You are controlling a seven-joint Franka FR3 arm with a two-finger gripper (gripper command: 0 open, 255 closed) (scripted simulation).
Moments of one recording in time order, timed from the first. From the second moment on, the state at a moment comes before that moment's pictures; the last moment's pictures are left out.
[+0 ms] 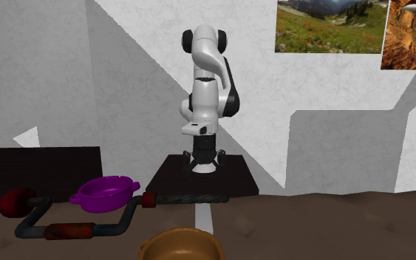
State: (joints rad) arm -0.05 -0.13 0.10 -2.68 -0.01 2.61 -0.19
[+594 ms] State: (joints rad) arm -0.05 0.17 0.08 -2.64 -0.13 2.83 -0.11
